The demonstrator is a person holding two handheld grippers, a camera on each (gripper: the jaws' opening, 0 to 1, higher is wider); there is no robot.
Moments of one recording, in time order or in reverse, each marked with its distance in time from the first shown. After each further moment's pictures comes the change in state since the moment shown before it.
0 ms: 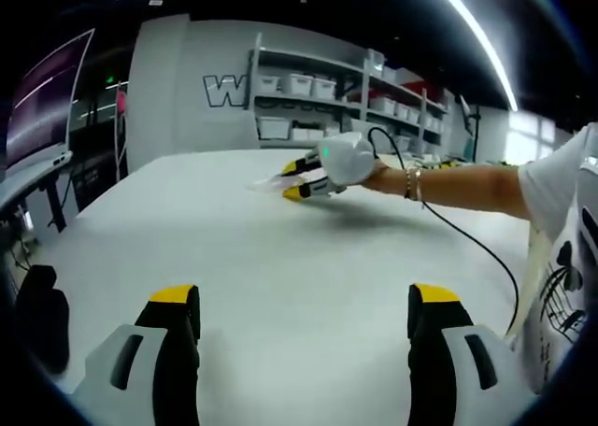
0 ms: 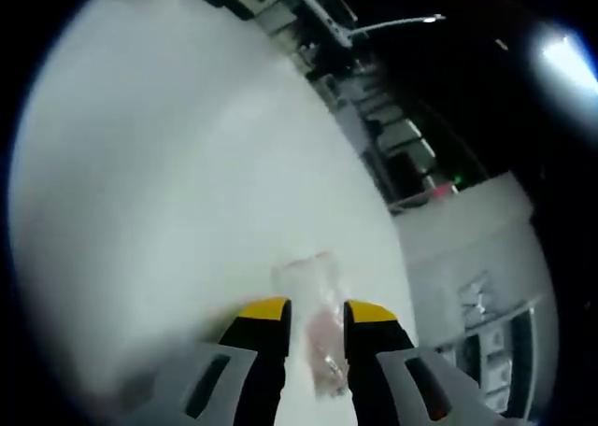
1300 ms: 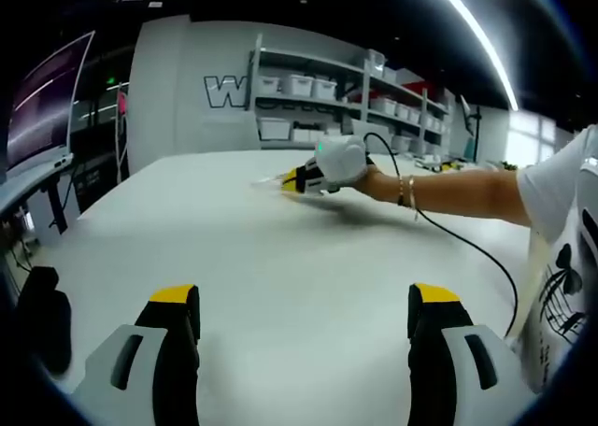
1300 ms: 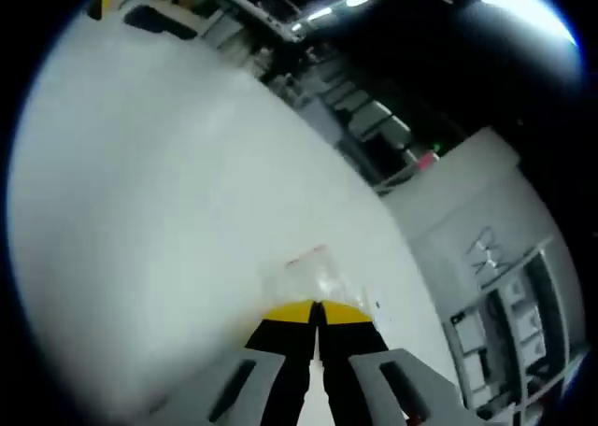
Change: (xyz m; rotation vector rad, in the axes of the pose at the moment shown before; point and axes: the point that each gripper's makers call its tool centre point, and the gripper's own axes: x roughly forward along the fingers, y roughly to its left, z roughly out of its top) left arm -0.005 0.000 0.004 0.004 -0.005 0.007; right arm 0.001 -0.019 -0.013 0.320 -0.010 -0.060
